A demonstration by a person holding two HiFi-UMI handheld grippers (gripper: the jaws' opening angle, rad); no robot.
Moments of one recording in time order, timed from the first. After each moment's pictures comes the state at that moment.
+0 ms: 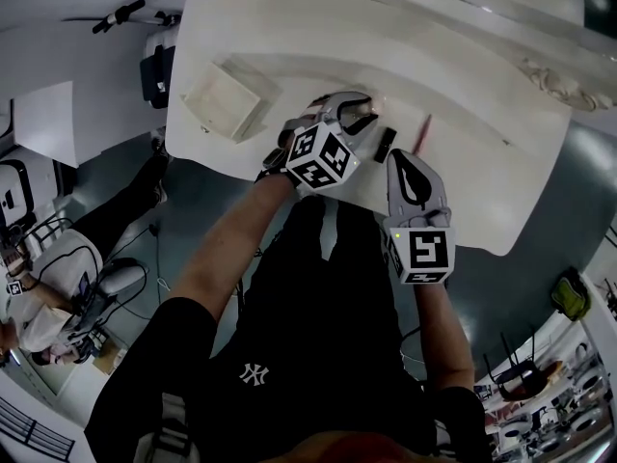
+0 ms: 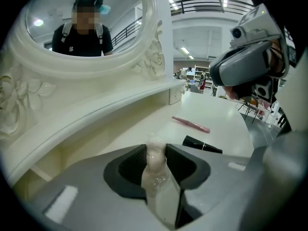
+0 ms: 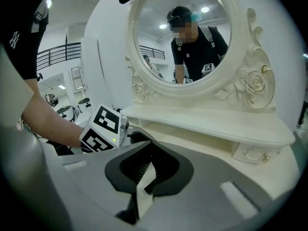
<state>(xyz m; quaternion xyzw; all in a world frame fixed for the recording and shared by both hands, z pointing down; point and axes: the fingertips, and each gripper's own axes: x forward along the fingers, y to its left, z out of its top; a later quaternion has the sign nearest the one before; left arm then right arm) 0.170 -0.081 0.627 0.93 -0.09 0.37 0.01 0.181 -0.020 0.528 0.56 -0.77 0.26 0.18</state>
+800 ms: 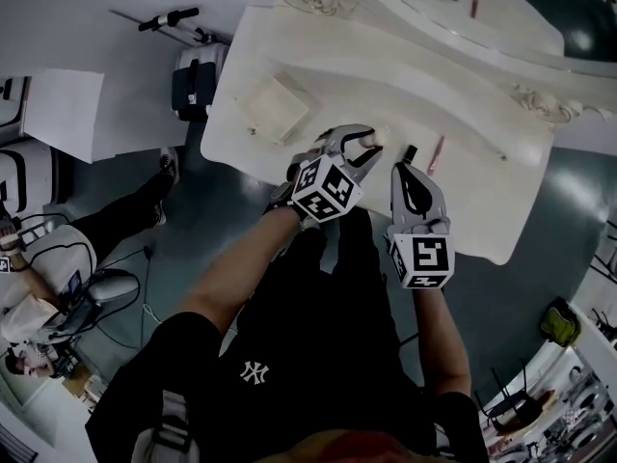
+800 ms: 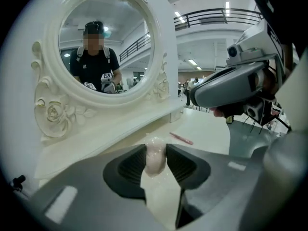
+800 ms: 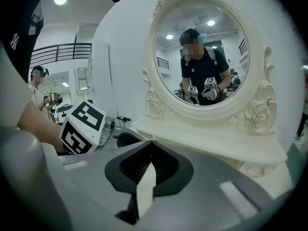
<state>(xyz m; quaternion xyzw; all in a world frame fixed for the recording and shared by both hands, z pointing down) 0.103 -0.054 0.528 0.94 -0.15 0.31 0.02 0.119 -0.011 0.459 0.57 -0.78 0.20 0.16</state>
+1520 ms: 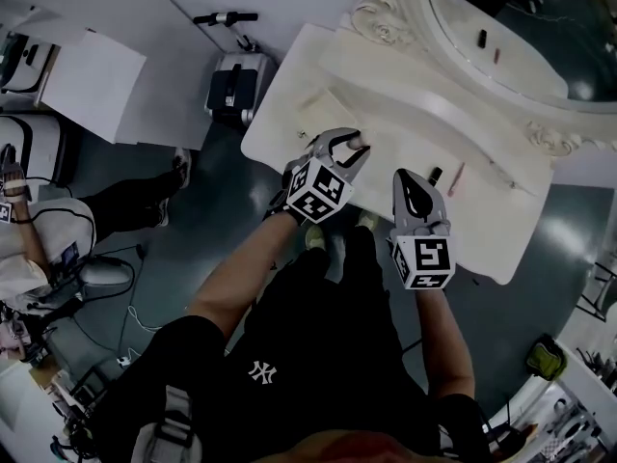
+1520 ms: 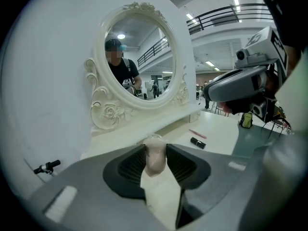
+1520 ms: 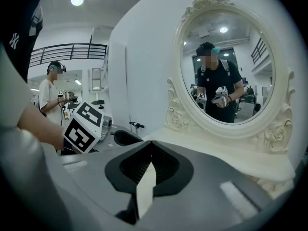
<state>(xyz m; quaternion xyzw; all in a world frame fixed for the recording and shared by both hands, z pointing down) -0.028 -0.079 0.480 0.92 -0.27 0.29 0.02 0.024 -0.016 0.410 0.53 -0.82 0.14 0.16</state>
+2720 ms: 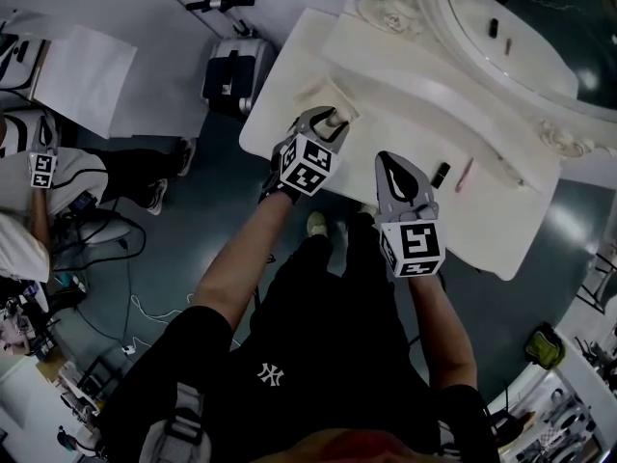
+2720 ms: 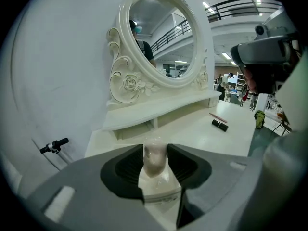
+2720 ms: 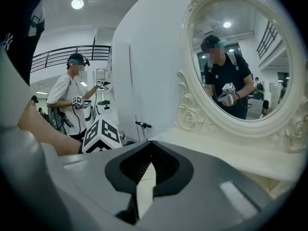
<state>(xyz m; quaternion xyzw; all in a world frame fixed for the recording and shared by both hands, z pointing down) -0.082 -0.132 0.551 0.88 -0.33 0.34 0.07 -0.022 -0.050 0.424 0.50 -0.84 0.15 0.16</state>
